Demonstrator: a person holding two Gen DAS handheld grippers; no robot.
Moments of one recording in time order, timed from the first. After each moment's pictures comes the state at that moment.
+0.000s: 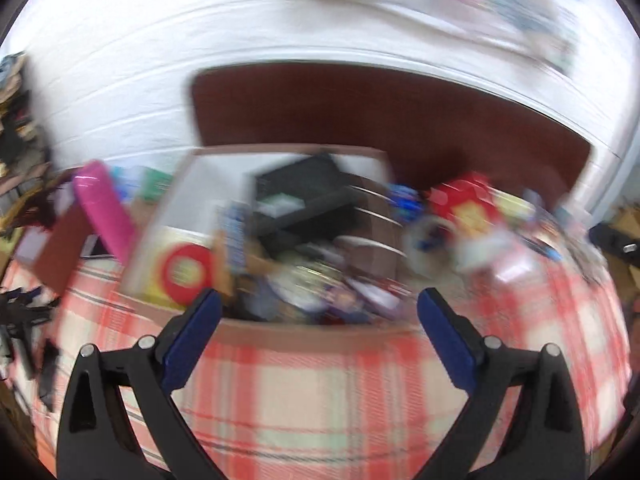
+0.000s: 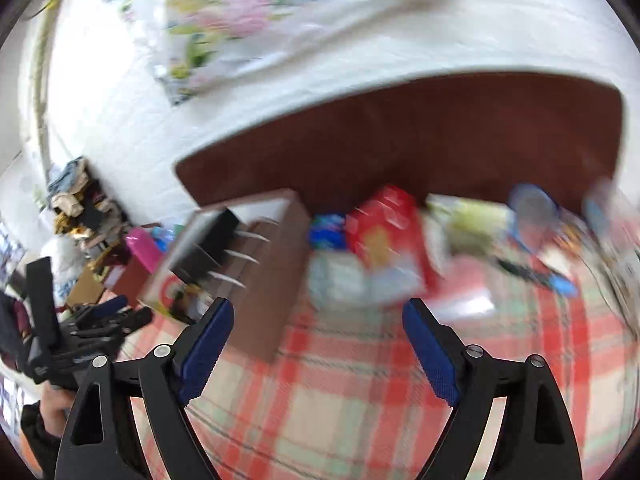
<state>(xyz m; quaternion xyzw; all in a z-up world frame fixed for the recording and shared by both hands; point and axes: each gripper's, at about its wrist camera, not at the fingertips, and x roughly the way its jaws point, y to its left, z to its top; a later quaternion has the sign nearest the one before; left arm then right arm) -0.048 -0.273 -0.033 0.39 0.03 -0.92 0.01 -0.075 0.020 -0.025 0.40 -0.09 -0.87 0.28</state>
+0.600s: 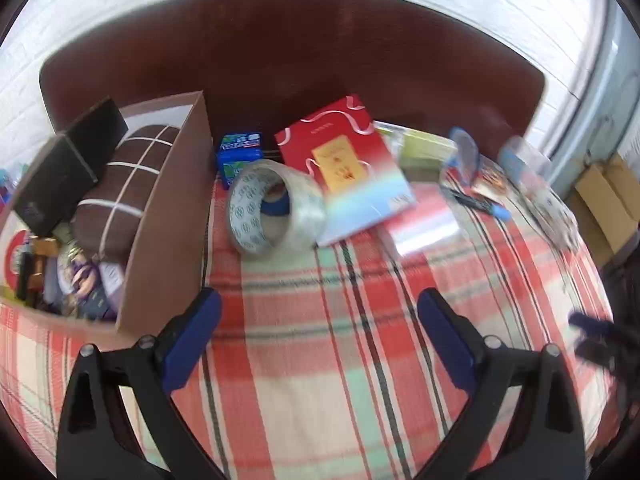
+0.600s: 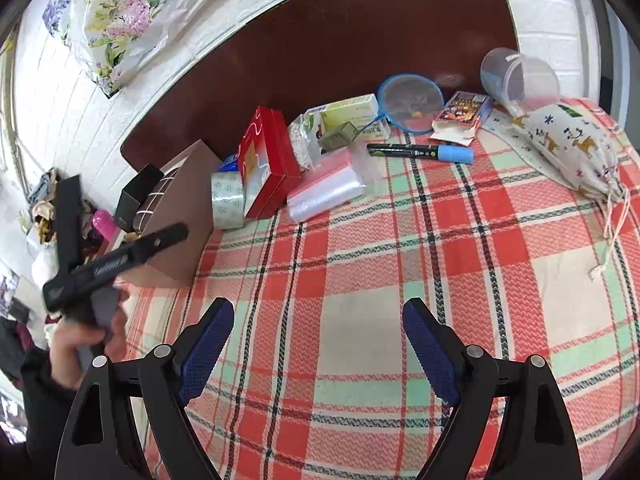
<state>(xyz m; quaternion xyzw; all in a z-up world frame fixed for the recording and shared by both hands) -0.137 -0.145 -0.117 0.42 0.04 -0.90 -0.06 -0.055 0.148 -0.125 0.45 -0.13 -0.84 0.26</state>
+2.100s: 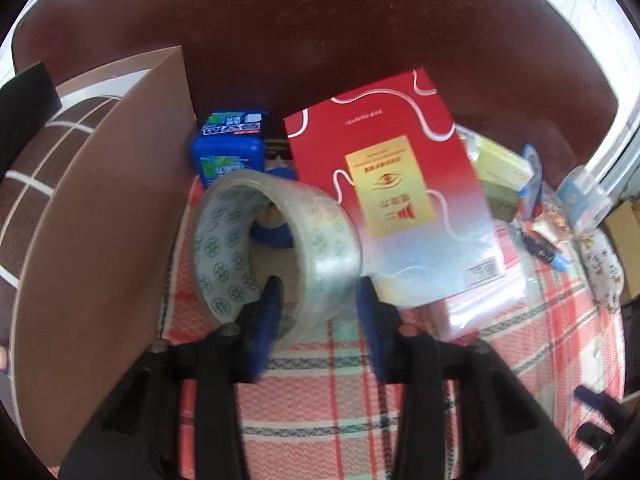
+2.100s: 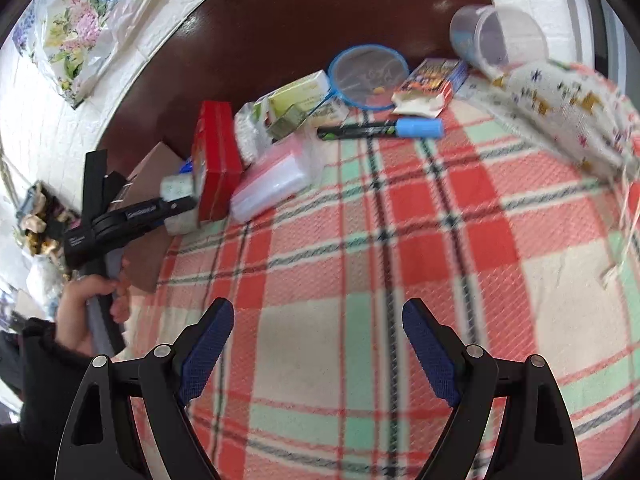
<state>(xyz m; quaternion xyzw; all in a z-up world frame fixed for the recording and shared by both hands) -0.202 -0.123 -0.164 0.45 0.05 -0.89 -0.01 -0.095 0.173 -0.168 0.46 -0.14 -0.85 0.23</state>
